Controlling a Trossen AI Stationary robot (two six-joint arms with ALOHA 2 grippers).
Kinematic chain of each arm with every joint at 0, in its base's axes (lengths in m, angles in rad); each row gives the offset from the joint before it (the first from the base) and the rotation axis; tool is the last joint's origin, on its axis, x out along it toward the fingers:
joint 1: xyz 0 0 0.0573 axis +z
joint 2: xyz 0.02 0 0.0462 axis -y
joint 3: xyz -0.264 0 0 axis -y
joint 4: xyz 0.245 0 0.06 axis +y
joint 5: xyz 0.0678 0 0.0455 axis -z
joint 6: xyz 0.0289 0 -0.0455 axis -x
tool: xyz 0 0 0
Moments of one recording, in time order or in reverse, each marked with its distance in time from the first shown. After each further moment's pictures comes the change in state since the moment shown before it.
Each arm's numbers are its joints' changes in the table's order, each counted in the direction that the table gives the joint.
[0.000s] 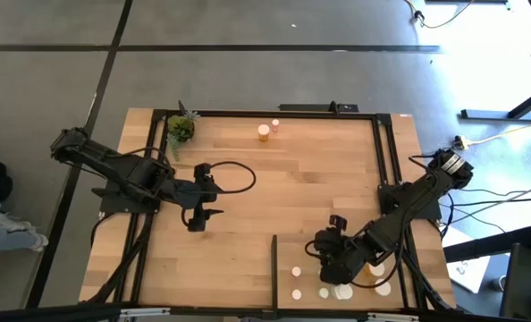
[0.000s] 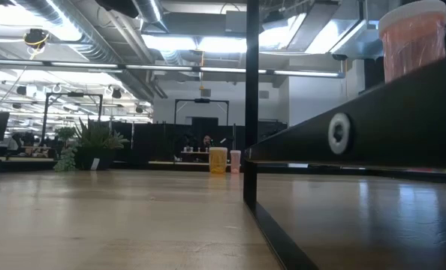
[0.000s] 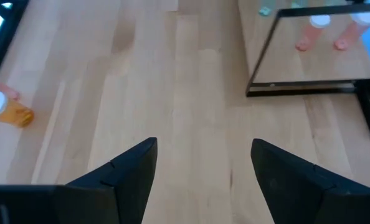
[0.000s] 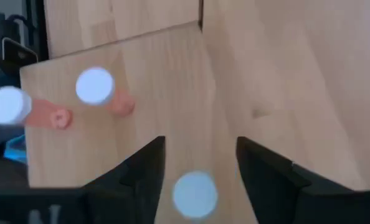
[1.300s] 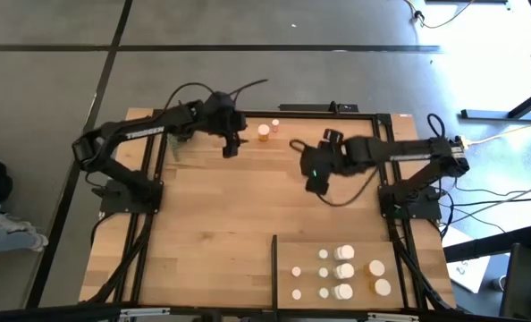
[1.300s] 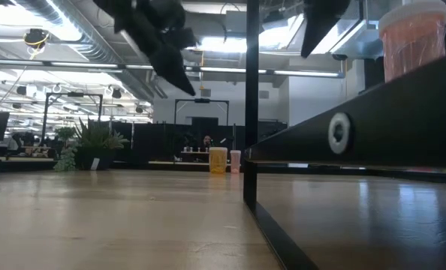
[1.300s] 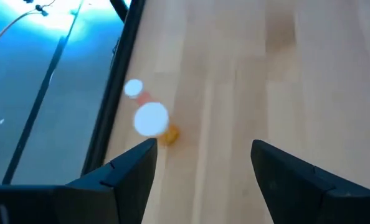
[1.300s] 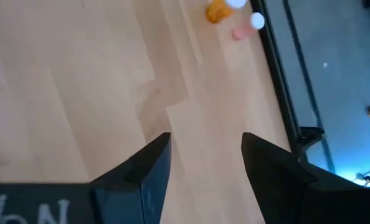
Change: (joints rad) left arm 0.897 -0.285 0.001 -0.338 0.437 -0.685; right arm -0.643 0.038 0.346 0.500 0.112 0.641
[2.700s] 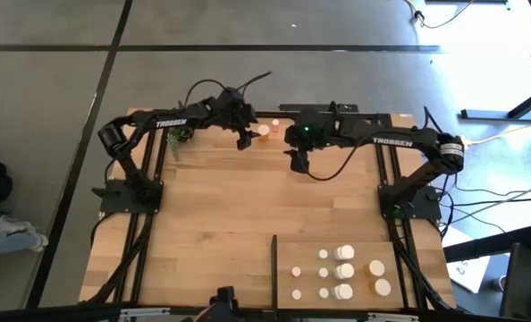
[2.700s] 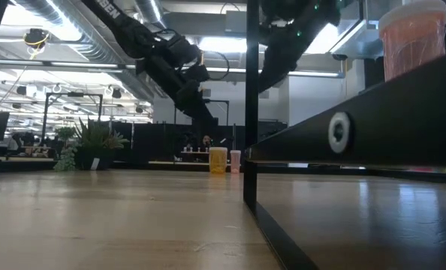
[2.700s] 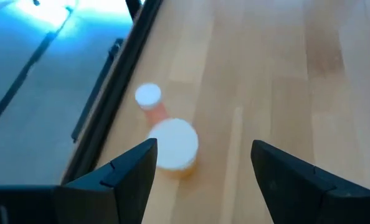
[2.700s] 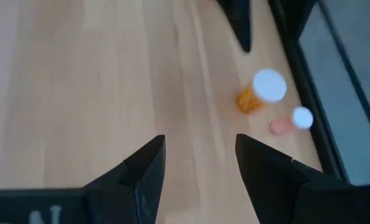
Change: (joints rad) left arm 0.119 -0.264 -0.002 -0.313 0.155 0.080; right arm -0.391 -0.010 -0.283 -0.721 -0.509 0.480
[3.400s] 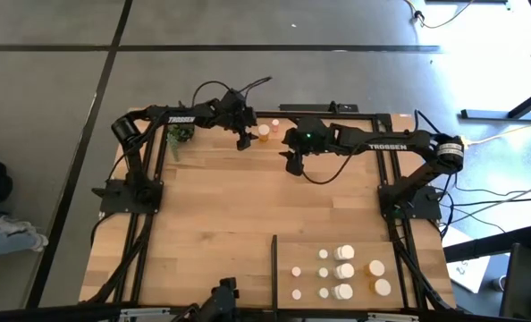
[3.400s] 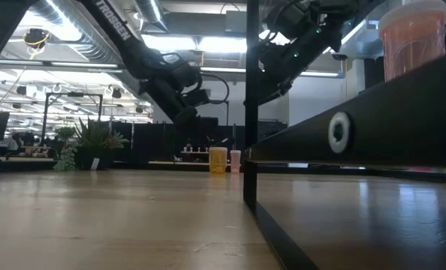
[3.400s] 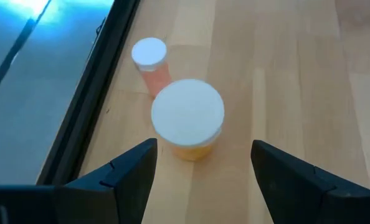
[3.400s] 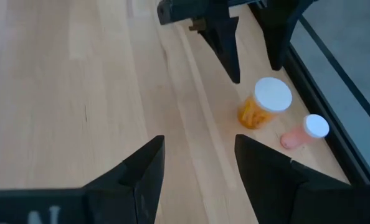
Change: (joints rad) left arm 0.063 -0.141 0.000 -0.051 0.050 -0.099; right arm -0.007 -0.003 -0.207 -0.355 0.006 -0.105
